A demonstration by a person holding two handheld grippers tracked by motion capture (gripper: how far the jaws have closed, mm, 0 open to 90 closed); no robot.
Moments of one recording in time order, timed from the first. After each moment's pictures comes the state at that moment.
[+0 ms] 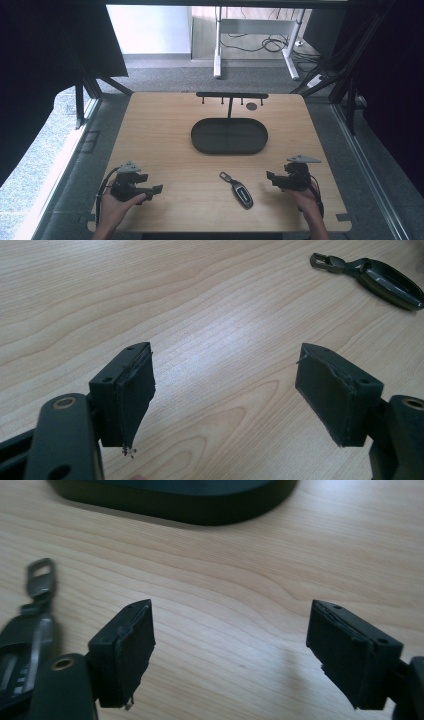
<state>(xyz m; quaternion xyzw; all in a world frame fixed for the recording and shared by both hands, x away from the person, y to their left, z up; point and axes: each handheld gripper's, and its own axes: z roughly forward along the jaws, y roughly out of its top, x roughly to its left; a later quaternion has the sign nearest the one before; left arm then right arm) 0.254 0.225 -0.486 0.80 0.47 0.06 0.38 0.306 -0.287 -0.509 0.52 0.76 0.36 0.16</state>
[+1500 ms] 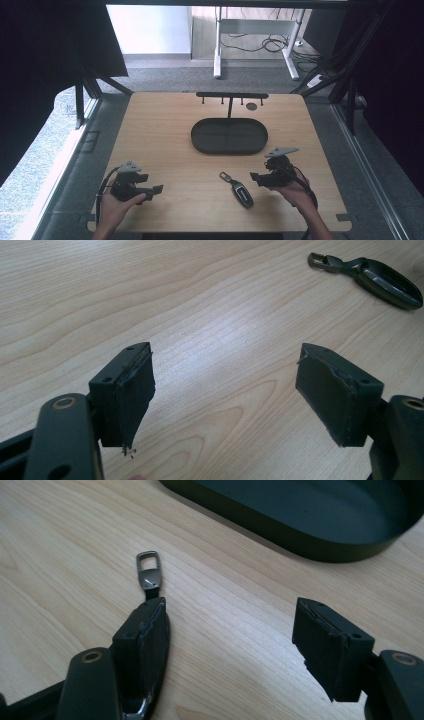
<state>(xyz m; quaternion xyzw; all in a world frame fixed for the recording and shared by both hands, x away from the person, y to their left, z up) 0.254 0.224 -0.485 0.80 0.47 0.06 0.38 0.303 -0.226 -0.458 0.43 0.84 0.31 0.13</state>
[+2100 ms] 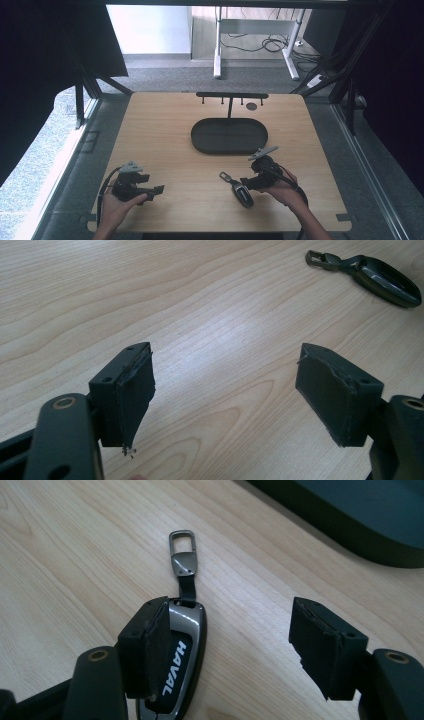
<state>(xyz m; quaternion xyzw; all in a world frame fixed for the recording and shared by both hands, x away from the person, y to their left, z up) 0.255 0.220 -0.486 0.80 0.46 0.05 0.37 0.306 -0.190 -0.462 0.39 0.88 0.26 0.10</state>
